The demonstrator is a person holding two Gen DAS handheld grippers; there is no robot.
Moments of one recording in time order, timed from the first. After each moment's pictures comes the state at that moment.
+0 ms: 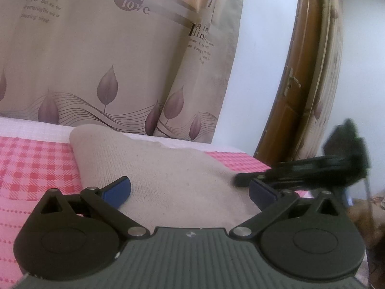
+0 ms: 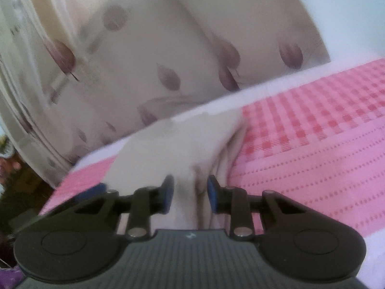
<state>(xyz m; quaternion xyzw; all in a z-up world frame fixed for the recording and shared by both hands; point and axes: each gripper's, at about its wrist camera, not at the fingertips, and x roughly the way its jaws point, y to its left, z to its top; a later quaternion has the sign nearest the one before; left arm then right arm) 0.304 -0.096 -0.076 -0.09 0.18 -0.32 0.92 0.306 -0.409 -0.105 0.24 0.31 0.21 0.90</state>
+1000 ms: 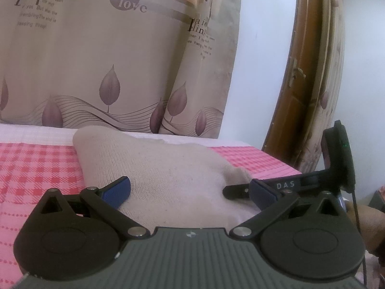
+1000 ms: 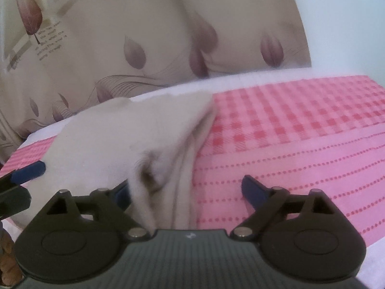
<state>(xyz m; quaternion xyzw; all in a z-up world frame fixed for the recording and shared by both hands) 0.303 -0.104 -0.076 -0.06 0.18 -0.31 0.93 0.322 -0.380 -0.133 0.14 0.32 0.12 0.93</state>
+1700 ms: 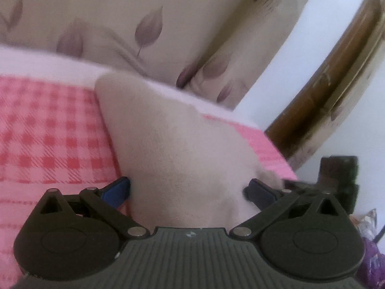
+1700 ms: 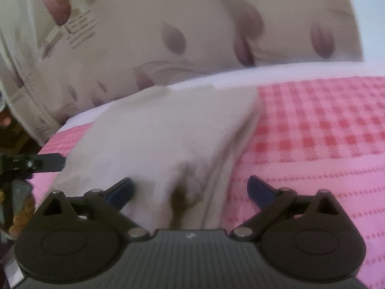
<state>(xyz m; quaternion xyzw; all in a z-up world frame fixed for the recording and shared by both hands) 0.406 -0.058 -0.085 -0.17 0.38 -0.32 0.85 0.359 -0.379 -0.132 0.14 0.34 0.26 0.89</state>
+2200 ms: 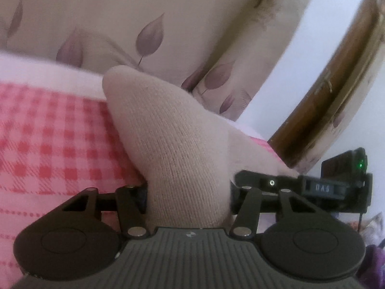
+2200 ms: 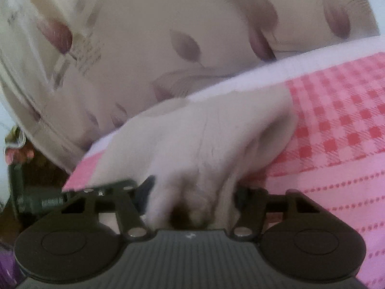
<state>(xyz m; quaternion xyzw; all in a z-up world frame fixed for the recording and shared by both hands) 0.389 -0.059 -0.084 -0.16 0.32 -0.30 0.88 0.372 -0.366 -0.132 0.25 0.32 0.29 0.87</state>
